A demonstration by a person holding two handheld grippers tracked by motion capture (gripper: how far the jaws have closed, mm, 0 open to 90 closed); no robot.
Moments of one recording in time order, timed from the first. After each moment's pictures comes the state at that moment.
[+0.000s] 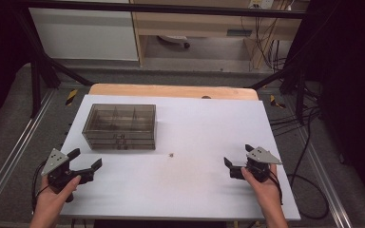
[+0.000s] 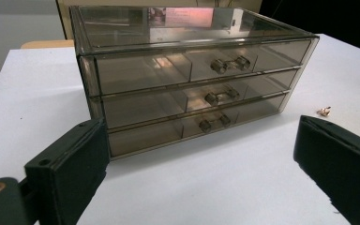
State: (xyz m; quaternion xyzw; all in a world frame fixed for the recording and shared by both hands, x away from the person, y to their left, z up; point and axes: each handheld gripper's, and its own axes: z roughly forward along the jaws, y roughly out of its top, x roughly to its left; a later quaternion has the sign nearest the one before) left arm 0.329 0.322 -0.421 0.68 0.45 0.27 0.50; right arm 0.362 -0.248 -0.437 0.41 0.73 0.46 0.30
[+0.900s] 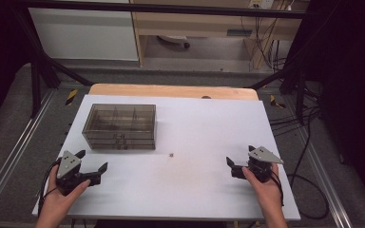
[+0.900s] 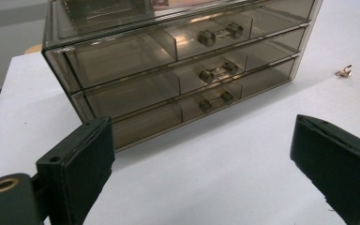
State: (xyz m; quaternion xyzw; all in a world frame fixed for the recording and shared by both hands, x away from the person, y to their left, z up) left arm 0.329 0.303 -0.425 0.73 0.42 0.31 0.44; right arm 0.361 -0.251 -0.436 0.44 0.72 0.44 0.30
